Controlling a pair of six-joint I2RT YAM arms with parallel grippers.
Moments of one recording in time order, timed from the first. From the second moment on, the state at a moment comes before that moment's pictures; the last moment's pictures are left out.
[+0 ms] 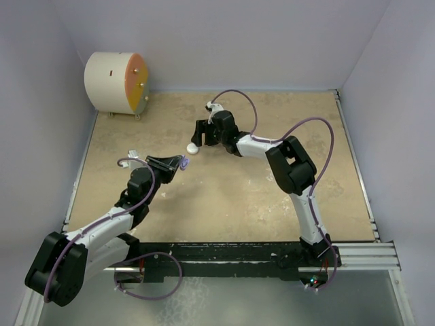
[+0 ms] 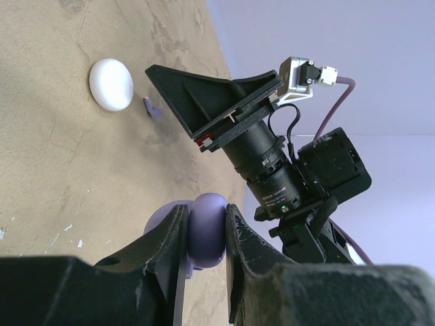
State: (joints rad) left arm -0.43 0.99 0.25 0.56 -0.16 -1.38; right arm 0.63 2.24 1.54 0.20 -0.13 0.39
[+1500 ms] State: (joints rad) left arm -0.43 0.99 0.25 0.56 -0.16 -1.38; right arm 0.63 2.22 1.43 0.28 -0.15 0.38
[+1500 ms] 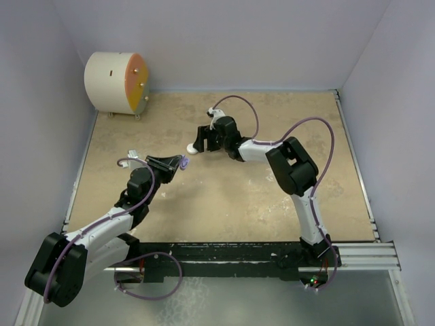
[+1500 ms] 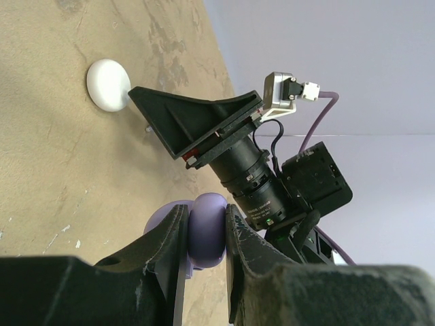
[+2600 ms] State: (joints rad) left arm -0.43 1.01 0.25 0.56 -0.15 -1.38; right arm 0.62 2.09 1.45 0.05 0.12 0.29
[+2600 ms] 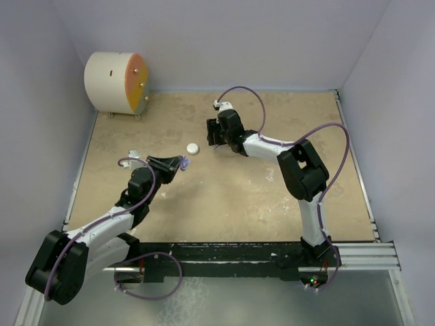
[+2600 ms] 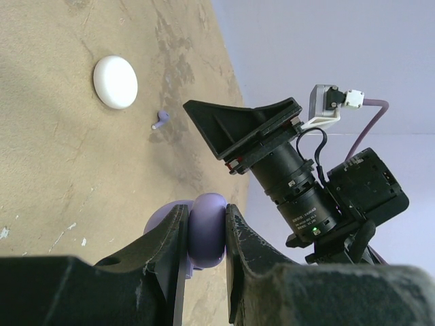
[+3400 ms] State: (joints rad) left arm -0.43 1.02 0.25 0.58 -0.14 -1.38; right arm 0.62 2.17 1.49 -0.01 0.14 0.30
